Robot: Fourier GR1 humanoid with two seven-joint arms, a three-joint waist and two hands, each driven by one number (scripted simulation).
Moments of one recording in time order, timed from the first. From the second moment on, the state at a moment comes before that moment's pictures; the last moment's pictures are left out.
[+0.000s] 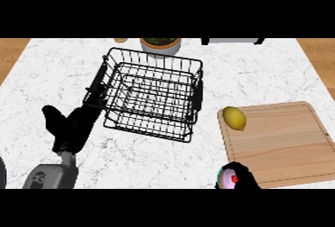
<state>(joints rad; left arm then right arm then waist) -0.13 0.16 -0.06 -1.51 0.15 -0.02 0.24 0.38 -0.02 0.59 -1.82 1.30 -0.36 0.88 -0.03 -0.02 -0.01</state>
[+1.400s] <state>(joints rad) -0.17 0.14 -0.09 -1.52 0.14 -0.03 0.25 0.25 -0.16 0.94 -2.30 1.87 -0.03 1.04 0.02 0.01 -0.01</state>
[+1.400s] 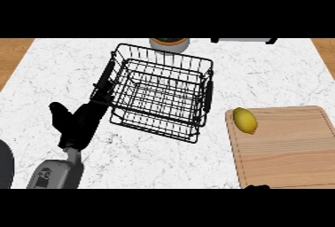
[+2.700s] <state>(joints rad) -0.26 0.10 -0.13 -1.47 0.12 -0.05 0.26 -0.42 -0.01 0.48 -2.03 1.27 -0.10 1.14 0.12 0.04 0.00</state>
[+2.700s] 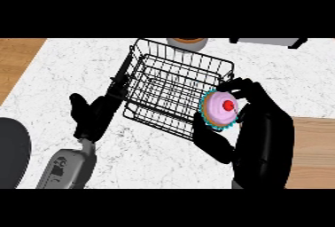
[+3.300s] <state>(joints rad) -0.27 0.10 -0.13 -1.45 0.12 -0.06 0.26 -0.87 0.00 0.30 -1.52 1.03 -0.43 1.02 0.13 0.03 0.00</state>
